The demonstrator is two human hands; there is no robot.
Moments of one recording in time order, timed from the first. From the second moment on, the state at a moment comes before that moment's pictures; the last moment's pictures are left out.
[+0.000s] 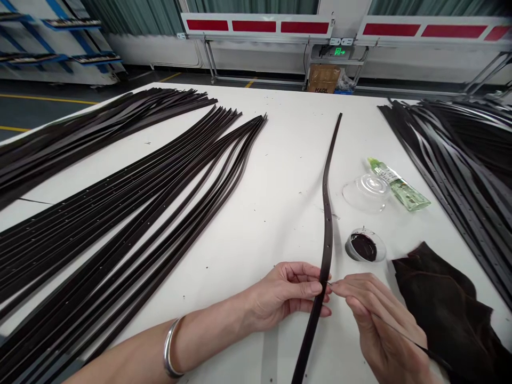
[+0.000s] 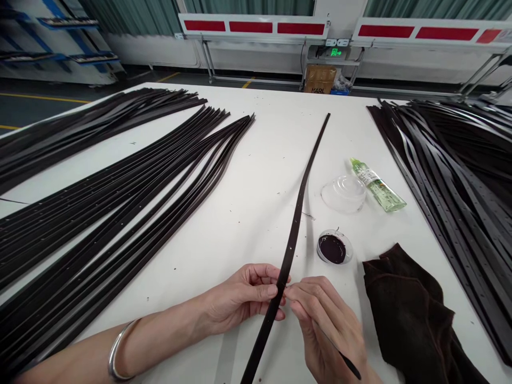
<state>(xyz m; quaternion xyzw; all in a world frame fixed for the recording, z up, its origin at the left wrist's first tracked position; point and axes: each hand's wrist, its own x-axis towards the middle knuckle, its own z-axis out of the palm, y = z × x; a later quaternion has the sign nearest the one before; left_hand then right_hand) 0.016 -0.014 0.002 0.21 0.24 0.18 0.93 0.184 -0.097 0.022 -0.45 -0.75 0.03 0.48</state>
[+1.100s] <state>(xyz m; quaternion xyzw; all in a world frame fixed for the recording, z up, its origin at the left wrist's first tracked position) 0.017 -0.013 0.004 0.25 0.26 0.16 0.92 0.187 -0.101 0.021 -0.58 -0.62 0.17 0.50</state>
